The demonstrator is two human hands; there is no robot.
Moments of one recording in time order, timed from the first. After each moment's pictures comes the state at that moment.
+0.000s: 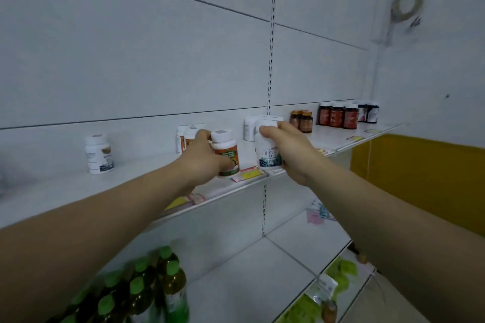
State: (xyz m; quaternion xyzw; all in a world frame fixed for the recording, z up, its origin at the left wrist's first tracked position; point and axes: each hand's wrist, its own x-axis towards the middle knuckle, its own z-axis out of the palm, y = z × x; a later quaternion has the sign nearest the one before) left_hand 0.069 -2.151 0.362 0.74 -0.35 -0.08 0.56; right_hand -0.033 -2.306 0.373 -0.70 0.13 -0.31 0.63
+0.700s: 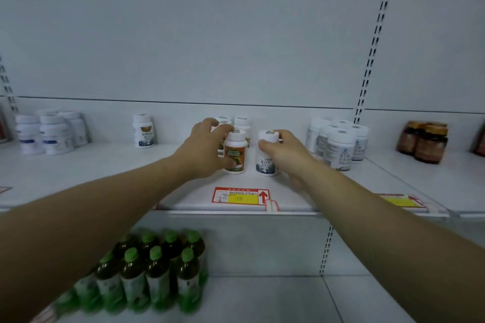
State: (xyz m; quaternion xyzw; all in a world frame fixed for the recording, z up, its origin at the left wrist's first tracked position) left_hand 0.132 -2.218 0.345 0.94 -0.17 0.23 0.18; right_hand 0.118 -2.410 0.345 -0.80 -0.02 -0.11 0.59
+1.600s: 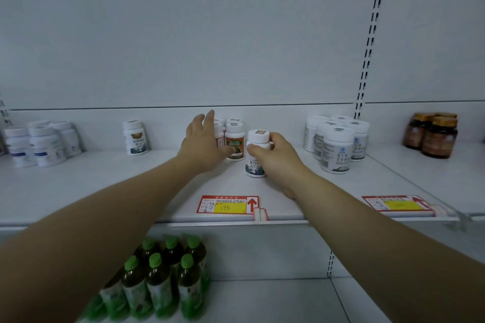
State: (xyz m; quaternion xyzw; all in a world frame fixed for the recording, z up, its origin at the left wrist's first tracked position) left_hand 0.173 -2.243 0.343 0.94 -0.08 0.25 0.23; right_hand 0.123 -2.413 0.334 -0.76 -0.06 -0.11 0.64
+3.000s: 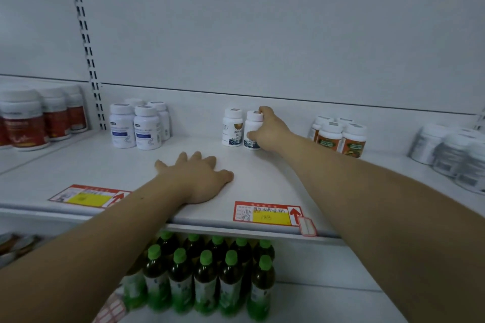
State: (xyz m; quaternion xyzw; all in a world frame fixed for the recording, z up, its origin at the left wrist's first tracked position) left_hand 0.131 -2.005 0.318 1.00 0.01 0.00 0.04; right_hand 0.232 -2.169 0.354 -0.92 -0.08 -0.12 0.36
